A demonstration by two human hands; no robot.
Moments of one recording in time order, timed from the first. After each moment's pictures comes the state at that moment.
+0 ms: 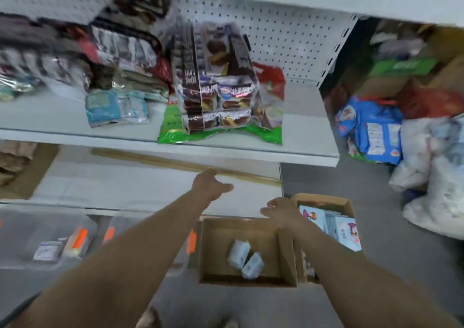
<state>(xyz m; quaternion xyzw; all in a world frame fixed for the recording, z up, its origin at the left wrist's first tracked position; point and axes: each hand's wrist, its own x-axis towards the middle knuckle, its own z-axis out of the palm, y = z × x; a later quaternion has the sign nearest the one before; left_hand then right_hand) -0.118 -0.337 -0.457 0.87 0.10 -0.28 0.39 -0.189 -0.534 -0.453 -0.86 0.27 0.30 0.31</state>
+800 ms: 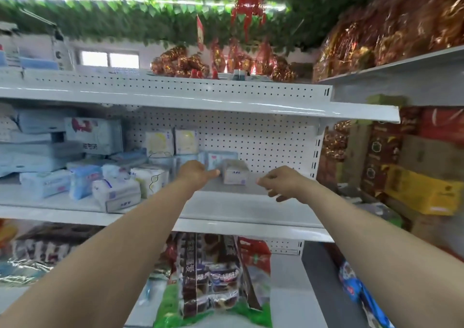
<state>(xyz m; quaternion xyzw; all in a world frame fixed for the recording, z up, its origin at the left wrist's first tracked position) 0.013 -0.327 -0.033 0.88 -0.02 0.09 0.47 -0.028 -0.571 -0.019 -0.93 -0.01 -0.02 0.37</state>
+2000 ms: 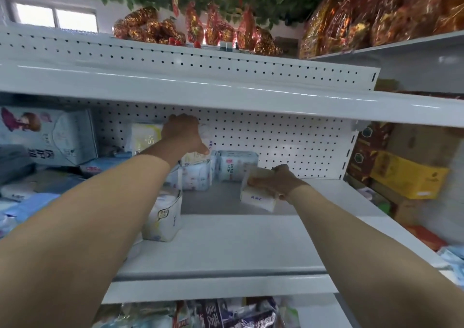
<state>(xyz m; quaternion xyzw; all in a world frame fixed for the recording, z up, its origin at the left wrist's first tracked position) 0.244 -0.246 0.031 0.98 -0.10 0.16 0.07 0.170 -0.498 -0.057 -0.88 0.20 -0.03 0.43</state>
